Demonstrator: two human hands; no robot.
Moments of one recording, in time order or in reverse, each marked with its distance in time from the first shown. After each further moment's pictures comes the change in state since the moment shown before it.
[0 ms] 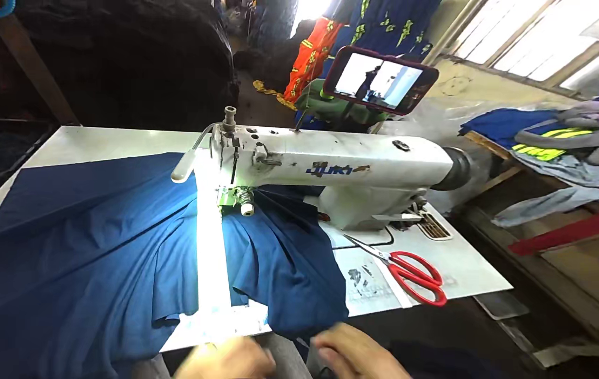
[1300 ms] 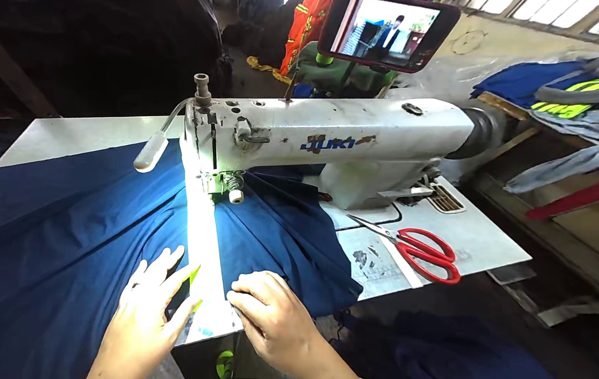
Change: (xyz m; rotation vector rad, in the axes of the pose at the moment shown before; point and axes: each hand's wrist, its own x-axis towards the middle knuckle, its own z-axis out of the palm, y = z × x) left_hand 0.004 -0.103 -0.027 0.466 0.367 -0.222; right_hand 0.102 -0.018 0.097 -0.158 0.410 -0.493
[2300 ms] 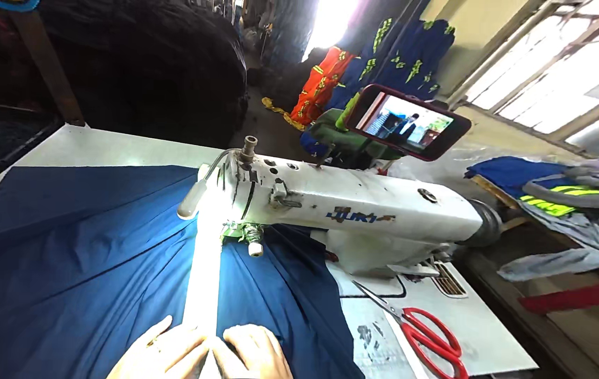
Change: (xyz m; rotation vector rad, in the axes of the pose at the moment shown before) left_hand 0.005 0.014 -0.021 -0.128 -0.217 0.317; right_hand 0.027 -0.019 -0.002 -0.105 -0.173 0.105
